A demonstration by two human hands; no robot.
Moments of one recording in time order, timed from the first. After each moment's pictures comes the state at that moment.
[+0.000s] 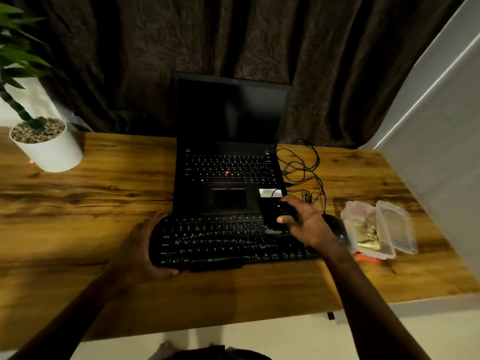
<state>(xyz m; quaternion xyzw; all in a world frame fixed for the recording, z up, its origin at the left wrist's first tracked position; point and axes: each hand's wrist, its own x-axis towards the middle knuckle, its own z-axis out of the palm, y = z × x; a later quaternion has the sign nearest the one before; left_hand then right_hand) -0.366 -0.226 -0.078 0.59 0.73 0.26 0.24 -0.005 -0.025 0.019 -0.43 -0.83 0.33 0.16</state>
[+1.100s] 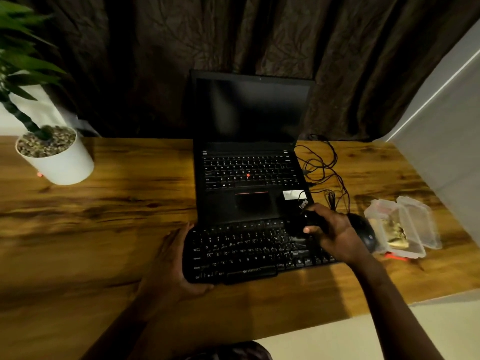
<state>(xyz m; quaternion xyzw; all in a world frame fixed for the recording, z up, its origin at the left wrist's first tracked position) -0.366 -0.228 -0.071 0.60 0.71 0.28 0.25 -0.022 -0.044 0.009 -0.40 -0.83 0.33 0.22</state>
